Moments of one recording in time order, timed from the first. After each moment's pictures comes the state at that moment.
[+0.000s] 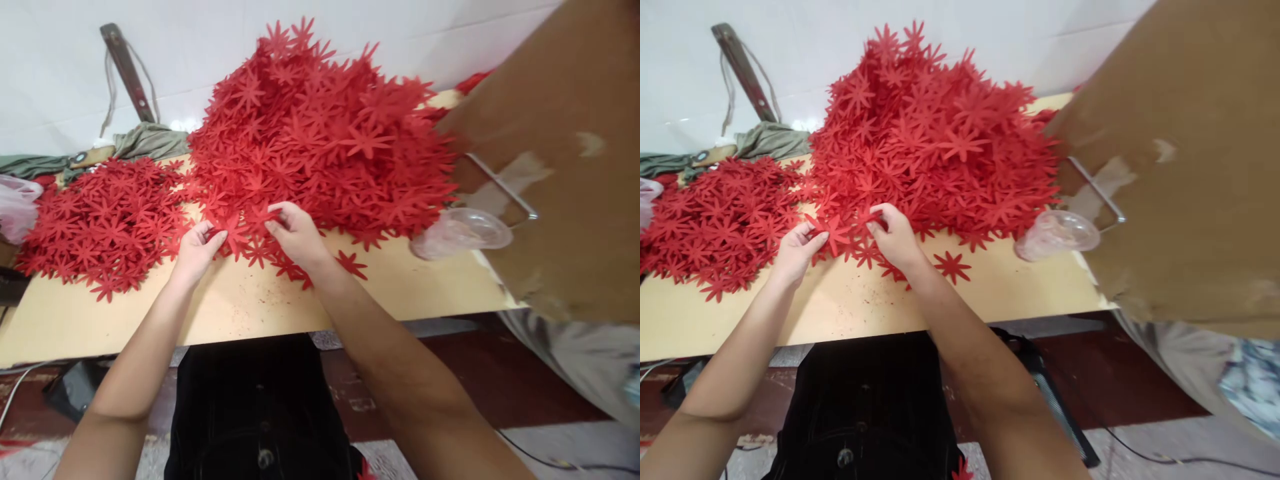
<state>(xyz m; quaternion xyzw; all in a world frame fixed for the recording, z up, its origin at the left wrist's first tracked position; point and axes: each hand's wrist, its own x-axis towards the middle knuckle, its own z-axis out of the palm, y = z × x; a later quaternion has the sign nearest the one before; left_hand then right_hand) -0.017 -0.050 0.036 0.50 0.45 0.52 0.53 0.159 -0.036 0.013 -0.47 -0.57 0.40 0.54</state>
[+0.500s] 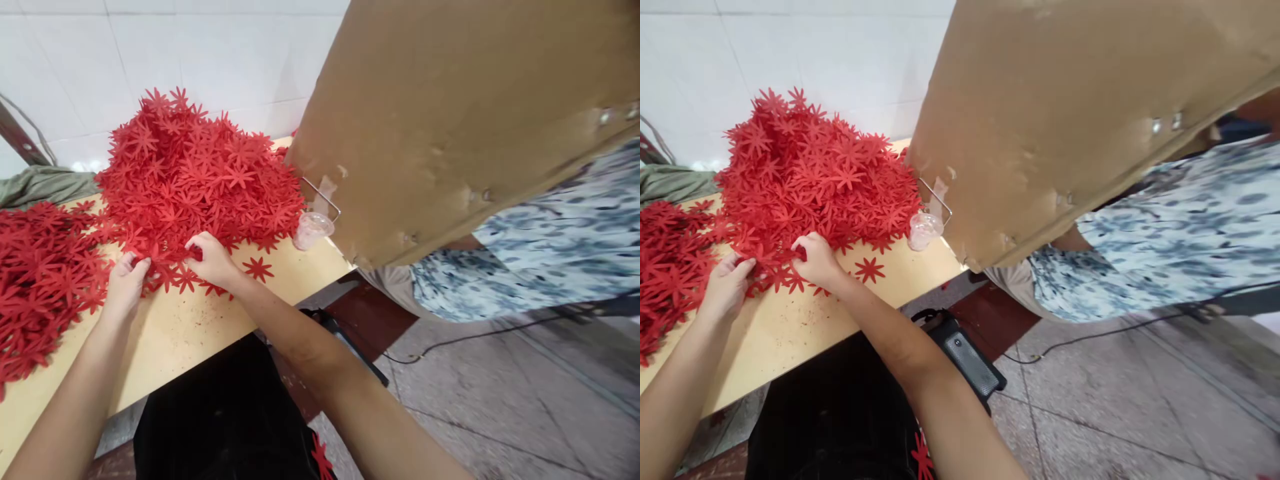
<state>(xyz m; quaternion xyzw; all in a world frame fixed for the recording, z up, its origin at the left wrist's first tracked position) -0.006 -0.016 0.029 0.47 0.49 0.51 0.53 0.166 -0.038 0.025 -0.56 -0.67 0.23 0.42</state>
